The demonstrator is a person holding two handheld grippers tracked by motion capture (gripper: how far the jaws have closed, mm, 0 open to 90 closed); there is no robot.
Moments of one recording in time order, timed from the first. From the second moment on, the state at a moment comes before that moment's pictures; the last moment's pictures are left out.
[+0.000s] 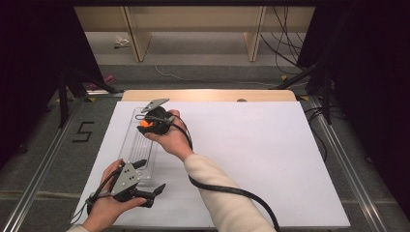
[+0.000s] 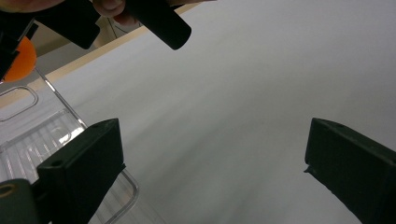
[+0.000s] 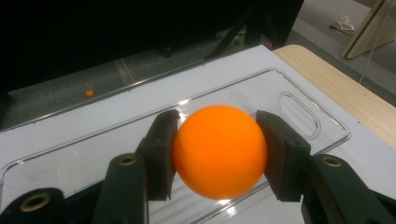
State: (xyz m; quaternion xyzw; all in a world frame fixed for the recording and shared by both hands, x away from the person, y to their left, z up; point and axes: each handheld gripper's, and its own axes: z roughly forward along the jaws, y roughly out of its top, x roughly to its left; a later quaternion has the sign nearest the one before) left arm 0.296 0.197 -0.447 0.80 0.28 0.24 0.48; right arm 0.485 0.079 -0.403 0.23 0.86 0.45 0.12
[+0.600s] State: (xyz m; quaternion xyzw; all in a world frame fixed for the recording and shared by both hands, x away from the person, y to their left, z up) left arm 0.296 0.197 -0.447 0.80 0.28 0.24 0.48; right arm 0.488 0.086 -0.404 0.23 0.86 0.44 0.12
